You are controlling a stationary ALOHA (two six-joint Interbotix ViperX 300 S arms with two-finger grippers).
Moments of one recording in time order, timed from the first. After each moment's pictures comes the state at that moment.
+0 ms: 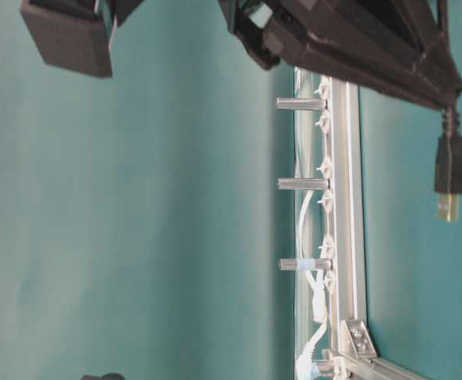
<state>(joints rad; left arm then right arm) -0.24 -0.16 0.78 -0.06 0.48 -0.18 0.20 0.00 0.76 0.70 -0.10 -0.46</state>
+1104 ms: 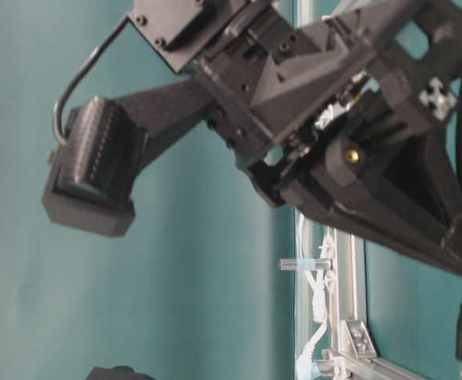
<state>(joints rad) -0.23 -0.14 0.78 -0.06 0.46 -0.18 0.17 0.22 0.49 0.55 -0.08 -0.46</state>
